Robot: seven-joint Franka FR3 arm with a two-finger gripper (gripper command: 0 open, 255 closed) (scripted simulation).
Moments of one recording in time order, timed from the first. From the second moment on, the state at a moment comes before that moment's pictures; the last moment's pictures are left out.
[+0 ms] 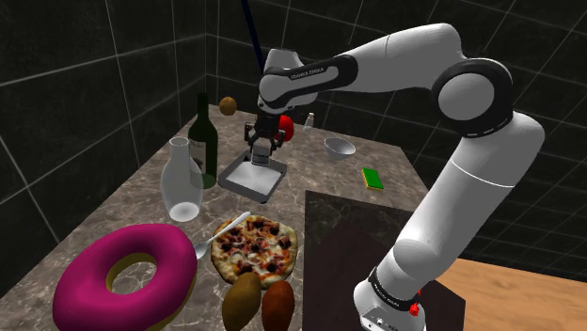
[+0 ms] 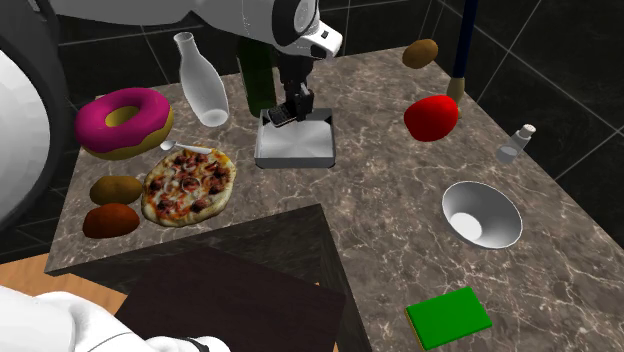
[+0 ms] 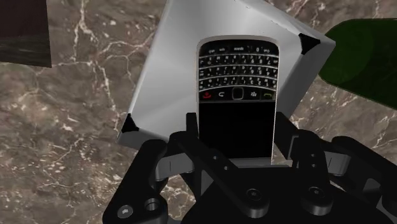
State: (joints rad) arm -0.17 0.06 0.13 -2.04 0.06 2.13 0.74
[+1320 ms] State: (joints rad) arm -0.17 0.19 0.13 -2.09 0.05 2.29 0.75
